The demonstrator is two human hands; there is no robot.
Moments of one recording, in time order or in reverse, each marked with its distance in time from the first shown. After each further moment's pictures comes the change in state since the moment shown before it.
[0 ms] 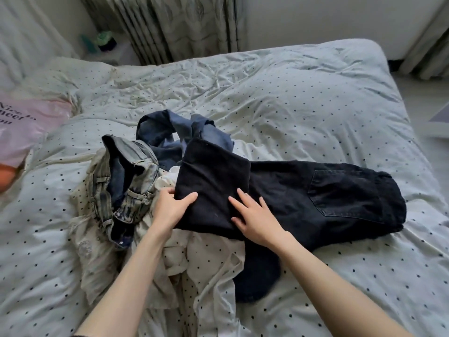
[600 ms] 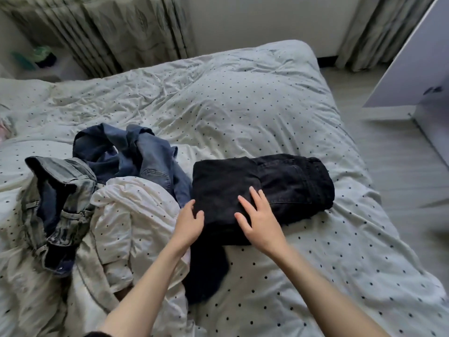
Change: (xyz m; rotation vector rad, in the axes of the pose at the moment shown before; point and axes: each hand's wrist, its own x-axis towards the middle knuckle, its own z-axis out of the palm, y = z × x) left_hand -0.068 0.008 0.147 0.254 -0.341 0.227; right_hand -0.100 0.095 -0.026 0.317 0.304 0.273
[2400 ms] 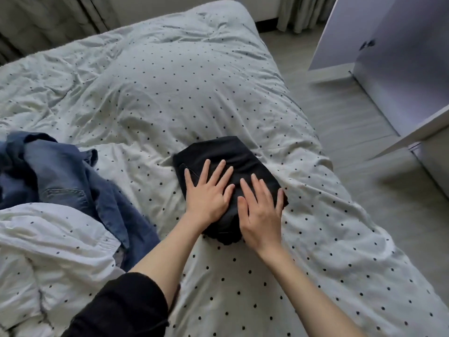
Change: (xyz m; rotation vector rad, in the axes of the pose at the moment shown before) left_hand 0.050 0.085 0.152 0.990 -0.130 0.660; right_hand -0.022 0.078 -0.033 -0.038 0.407 0.272
